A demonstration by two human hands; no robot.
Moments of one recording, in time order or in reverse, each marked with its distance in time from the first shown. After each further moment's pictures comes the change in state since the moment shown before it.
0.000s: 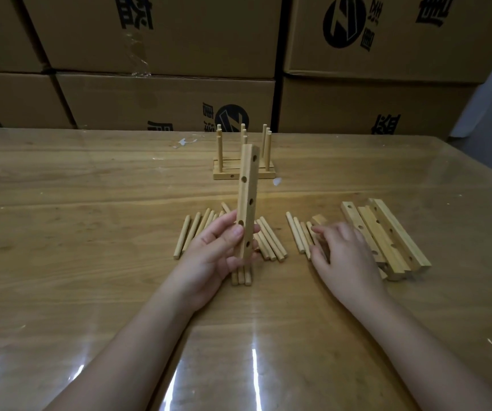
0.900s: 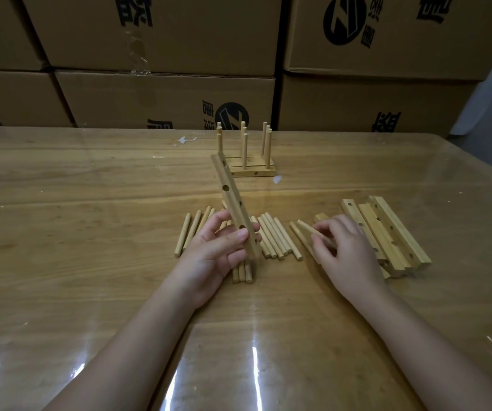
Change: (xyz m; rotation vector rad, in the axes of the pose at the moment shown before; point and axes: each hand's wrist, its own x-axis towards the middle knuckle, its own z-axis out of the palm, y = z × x) left_hand 0.000 0.000 0.004 -0.047 0.036 0.006; right_hand 0.003 -0.002 -0.005 0.190 0.053 -0.069
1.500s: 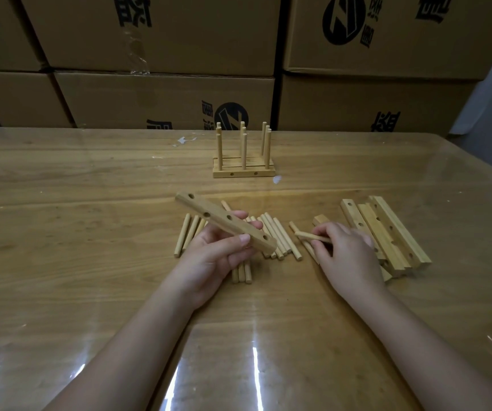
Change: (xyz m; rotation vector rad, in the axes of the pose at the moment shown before) left_hand 0.000 -0.001 0.000 -0.017 -0.024 -0.007; right_hand 0.000 0.003 0.005 -0.152 -0.029 0.063
